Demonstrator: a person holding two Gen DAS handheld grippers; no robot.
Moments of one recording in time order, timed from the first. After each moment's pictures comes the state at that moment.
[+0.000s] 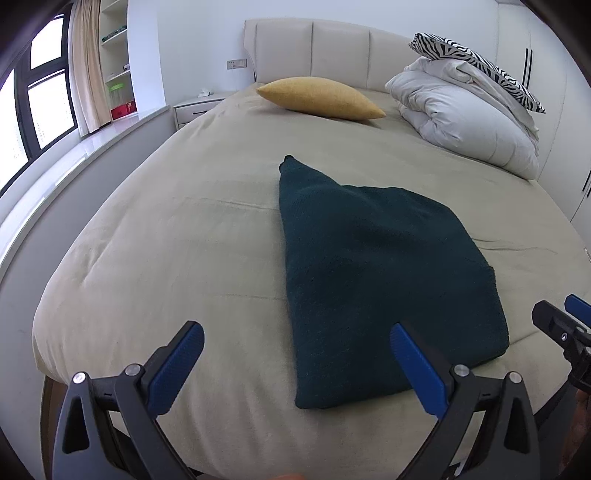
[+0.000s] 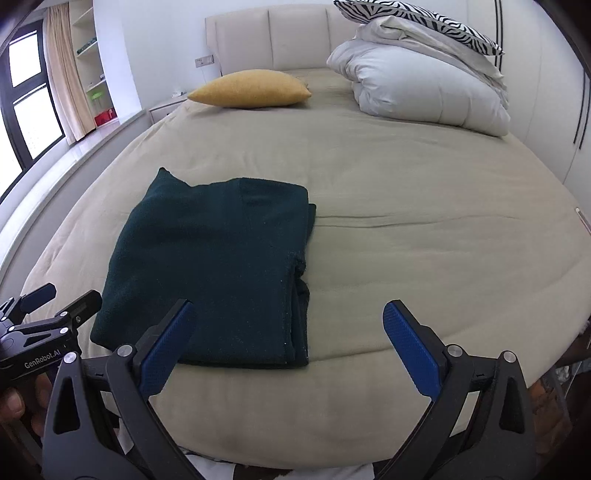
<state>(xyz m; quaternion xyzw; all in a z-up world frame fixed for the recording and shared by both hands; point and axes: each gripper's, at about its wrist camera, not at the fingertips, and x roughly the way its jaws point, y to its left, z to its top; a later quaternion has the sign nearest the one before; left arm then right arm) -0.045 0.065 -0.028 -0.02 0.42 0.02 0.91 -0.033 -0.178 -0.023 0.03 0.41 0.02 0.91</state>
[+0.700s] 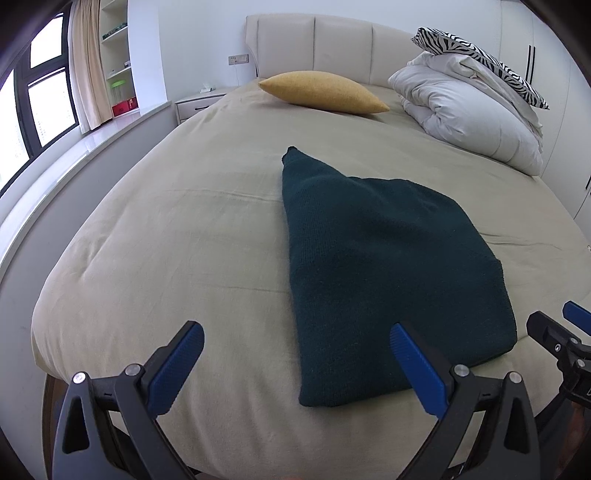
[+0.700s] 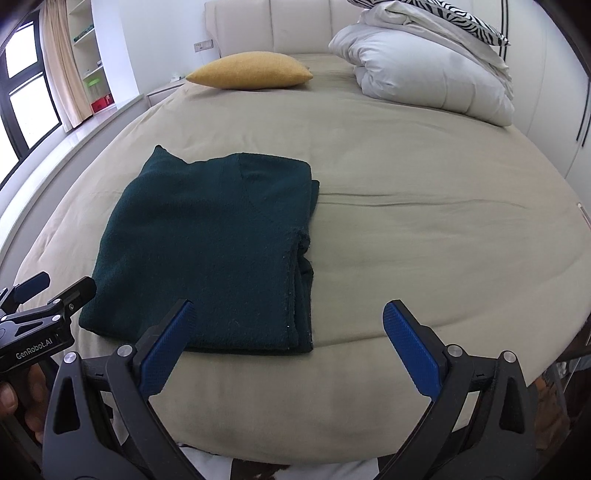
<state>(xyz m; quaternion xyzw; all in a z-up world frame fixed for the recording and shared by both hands) -0.043 0.067 -0.036 -0.01 0.42 0.02 0.91 -0.026 -0.168 -0.043 0.02 0.44 0.01 0.90</state>
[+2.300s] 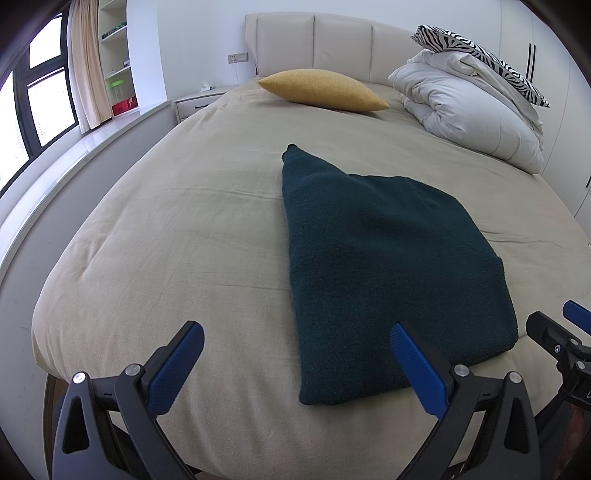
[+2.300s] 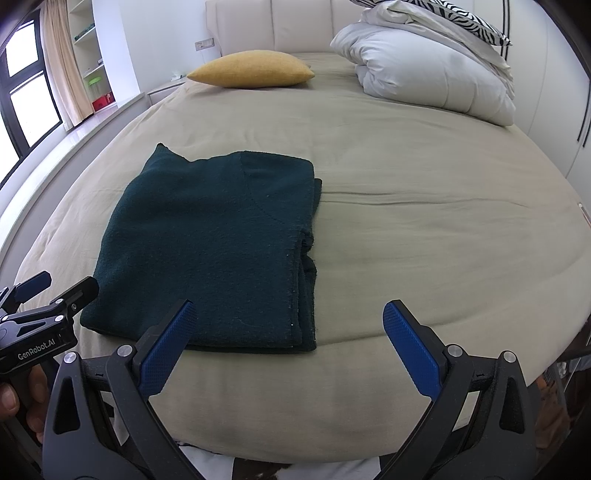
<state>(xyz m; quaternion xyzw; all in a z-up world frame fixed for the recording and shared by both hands) -0.043 0.069 -0.037 -0.01 0.43 0.02 0.90 -0.027 -0.163 -0.044 0.02 0.44 0.01 0.90</state>
